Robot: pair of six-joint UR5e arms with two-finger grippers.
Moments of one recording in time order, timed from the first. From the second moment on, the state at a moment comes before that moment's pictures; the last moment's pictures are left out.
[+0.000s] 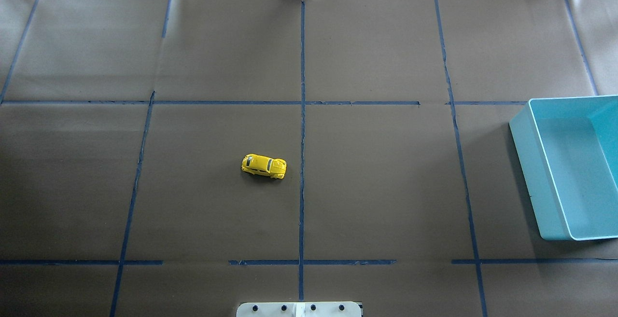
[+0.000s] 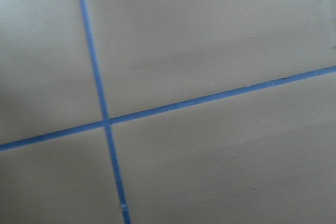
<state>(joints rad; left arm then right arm) -1.39 -1.67 -1.78 -1.54 -2.39 0.01 1.58 -1.77 1.80 -1.71 2.33 -0.01</state>
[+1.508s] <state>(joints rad) -0.81 -2.23 -1.78 -1.50 -2.31 0.01 1.58 -1.77 1.79 -1.71 2.33 -0.01</state>
